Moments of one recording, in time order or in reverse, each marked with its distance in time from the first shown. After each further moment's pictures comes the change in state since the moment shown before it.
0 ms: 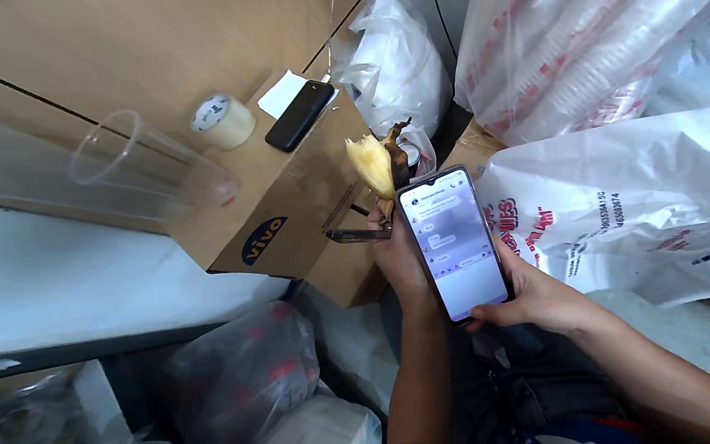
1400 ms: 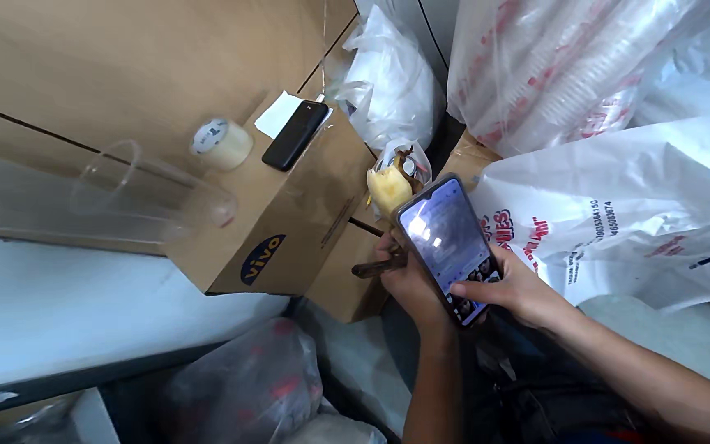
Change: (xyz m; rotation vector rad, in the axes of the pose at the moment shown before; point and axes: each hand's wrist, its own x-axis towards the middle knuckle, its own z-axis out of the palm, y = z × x) left_hand -0.019 -0.013 0.001 -0.042 -0.004 0.086; right_hand 0.020 0.000 0.008 -0.128 0.310 -0.066
